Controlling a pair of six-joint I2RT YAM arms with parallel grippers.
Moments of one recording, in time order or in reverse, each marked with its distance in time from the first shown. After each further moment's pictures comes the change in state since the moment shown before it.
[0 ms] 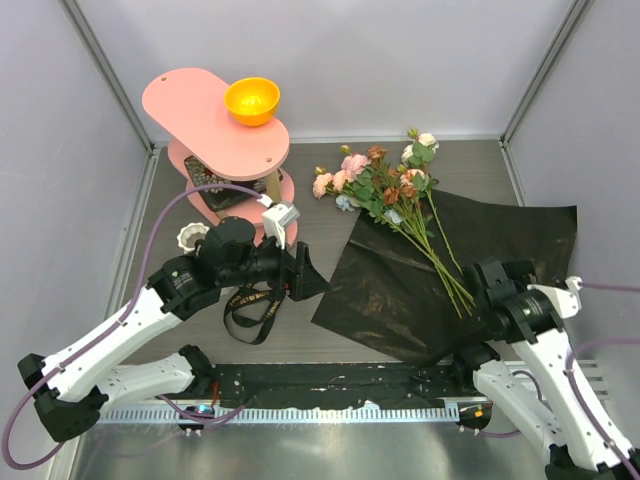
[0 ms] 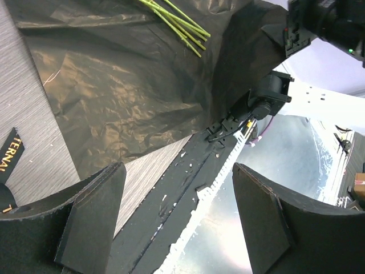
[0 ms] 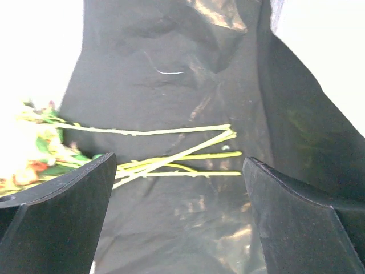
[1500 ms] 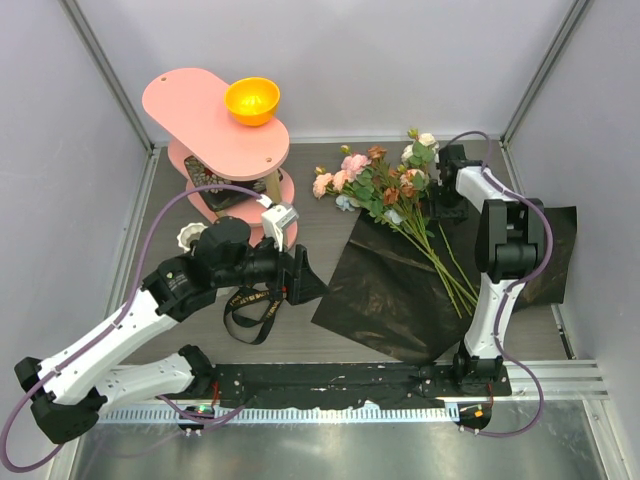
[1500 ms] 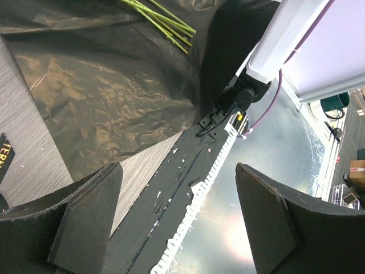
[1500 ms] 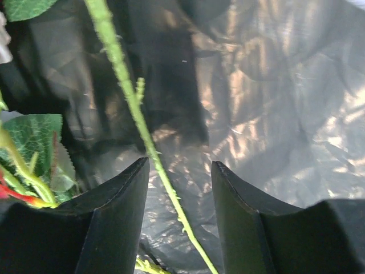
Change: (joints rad) left arm 0.000 -0.017 0.014 -0.012 0.054 0.024; right arm -0.332 1.354 0.756 0.601 -0.673 -1.682
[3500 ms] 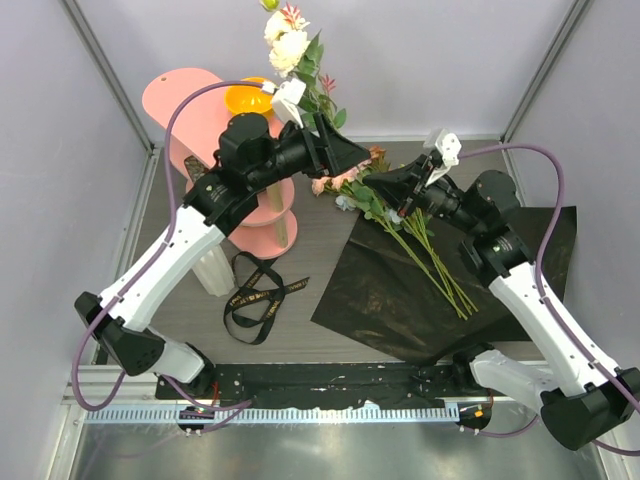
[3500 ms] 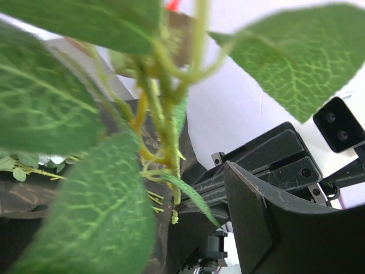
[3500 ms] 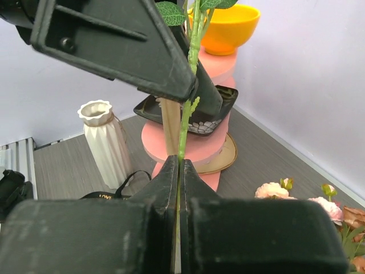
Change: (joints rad) left arm 0.182 0.535 0.613 0.321 -0.013 -0.208; right arm 0.385 -1.018 -0.477 0.898 -0.798 0.100
